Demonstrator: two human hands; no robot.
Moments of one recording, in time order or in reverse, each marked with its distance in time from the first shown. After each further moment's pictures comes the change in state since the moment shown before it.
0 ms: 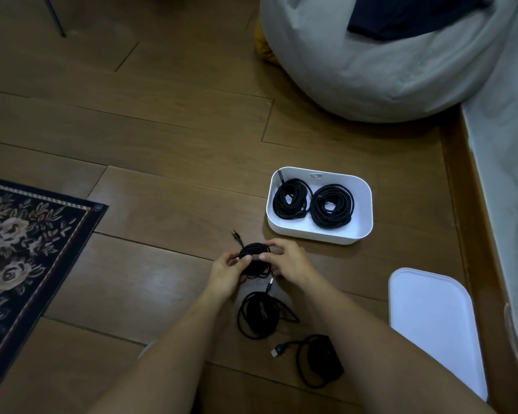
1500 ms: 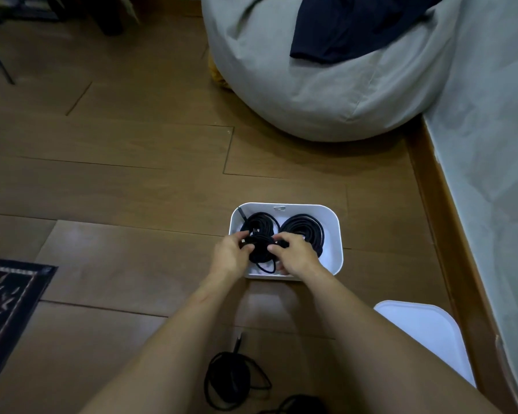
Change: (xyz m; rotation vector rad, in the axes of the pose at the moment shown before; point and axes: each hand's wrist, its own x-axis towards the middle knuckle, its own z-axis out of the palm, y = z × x) left_hand 0.073 0.112 0.109 0.703 -0.006 0.240; right_hand 0.055 -0.020 -0.117 0.052 0.197 0.074
